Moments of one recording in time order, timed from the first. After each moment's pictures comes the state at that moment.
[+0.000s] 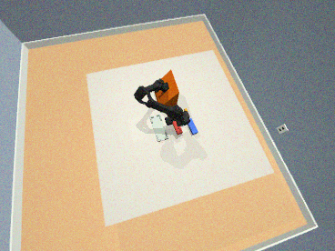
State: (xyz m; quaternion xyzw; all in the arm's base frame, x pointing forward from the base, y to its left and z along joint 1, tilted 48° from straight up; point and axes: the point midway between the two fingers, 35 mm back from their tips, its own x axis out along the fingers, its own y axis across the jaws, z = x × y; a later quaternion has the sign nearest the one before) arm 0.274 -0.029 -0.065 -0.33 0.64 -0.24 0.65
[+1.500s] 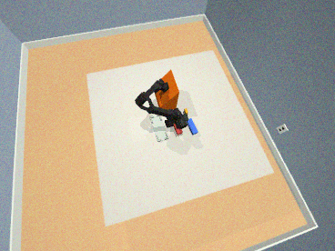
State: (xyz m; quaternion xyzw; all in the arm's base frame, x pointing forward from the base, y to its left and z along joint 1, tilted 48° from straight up) arm 0.274 -0.070 -0.102 -0.33 0.64 -0.24 0.64
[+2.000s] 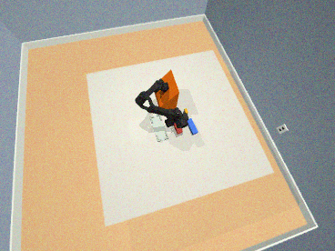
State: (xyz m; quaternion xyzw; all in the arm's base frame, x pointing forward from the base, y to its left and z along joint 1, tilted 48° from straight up) arm 0.272 -0.065 -0.098 -0.34 0.65 -0.24 0.64
